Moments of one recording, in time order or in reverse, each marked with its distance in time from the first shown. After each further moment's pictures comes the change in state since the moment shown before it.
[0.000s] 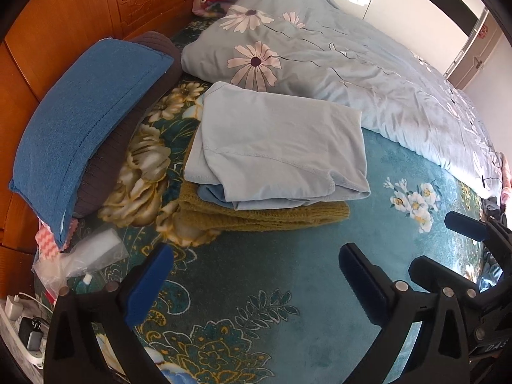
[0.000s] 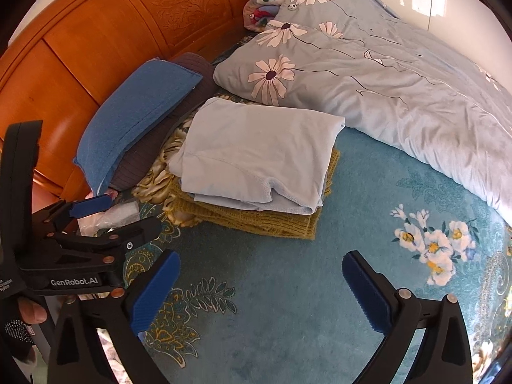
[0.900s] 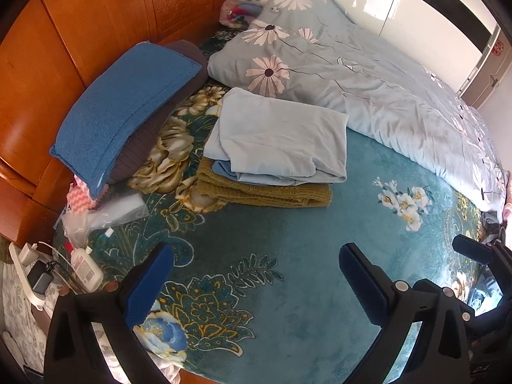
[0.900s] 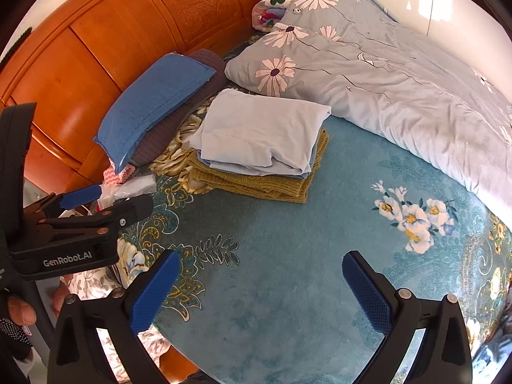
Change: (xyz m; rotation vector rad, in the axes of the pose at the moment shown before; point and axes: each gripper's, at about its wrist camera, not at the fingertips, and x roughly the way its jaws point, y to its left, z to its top) left arm -0.077 -0.029 -0.044 -0.085 -0.038 0.073; right arm -0.079 0.005 -0.047 -0.025 0.019 -0.005
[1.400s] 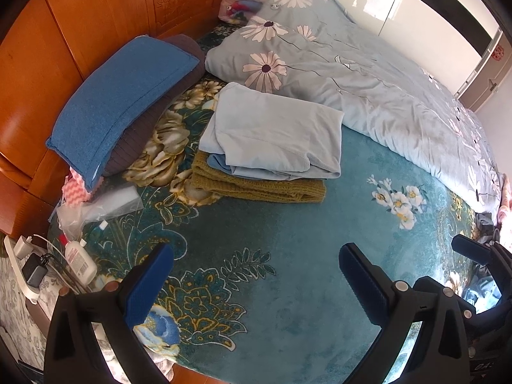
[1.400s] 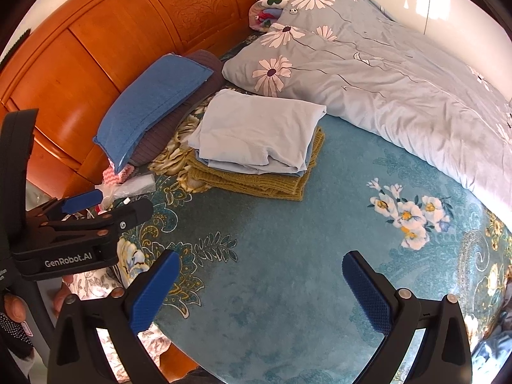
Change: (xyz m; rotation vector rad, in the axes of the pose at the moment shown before) left arm -0.001 -0.002 -0.004 -0.015 0.004 -0.003; right arm -0.005 -0.001 -0.001 0.007 0.005 -0.008
